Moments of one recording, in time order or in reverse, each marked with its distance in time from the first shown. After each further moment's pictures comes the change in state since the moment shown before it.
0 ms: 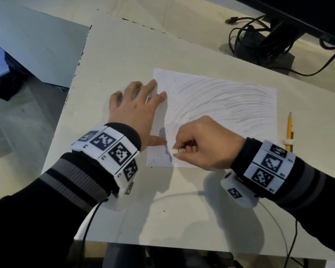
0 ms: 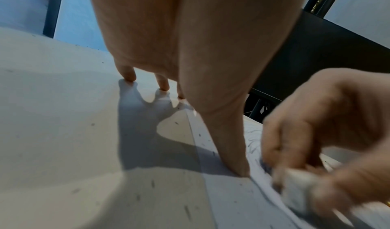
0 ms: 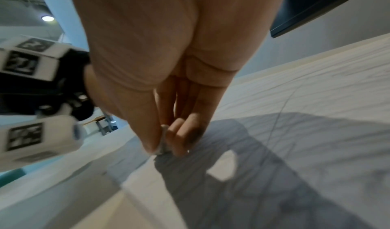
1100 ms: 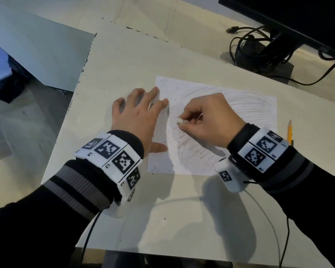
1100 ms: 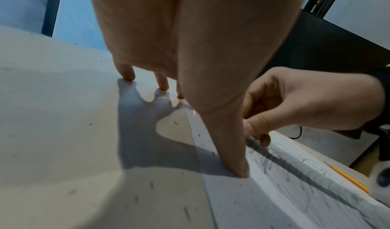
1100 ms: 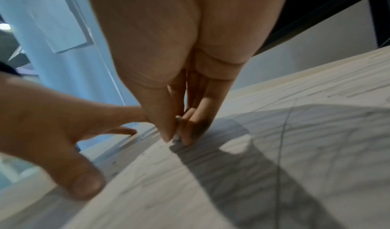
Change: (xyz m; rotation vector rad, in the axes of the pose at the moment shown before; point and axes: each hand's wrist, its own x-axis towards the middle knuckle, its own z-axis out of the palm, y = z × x) left_hand 0.000 0.001 -0.001 -0.017 -0.004 -0.013; right_hand 0.028 0.011 -0.026 0.054 0.329 0.192
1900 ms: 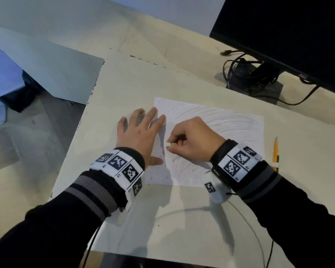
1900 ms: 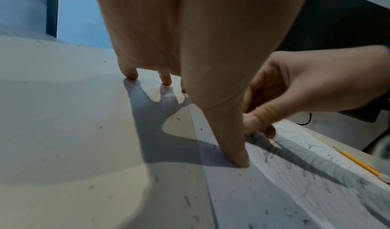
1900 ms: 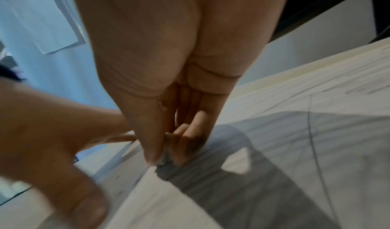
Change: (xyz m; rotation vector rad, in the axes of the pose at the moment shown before) left_hand 0.001 0.007 -0.005 0.016 -0.058 -0.038; right_hand 0.004 -0.012 -0.002 0.027 -0.206 -0.010
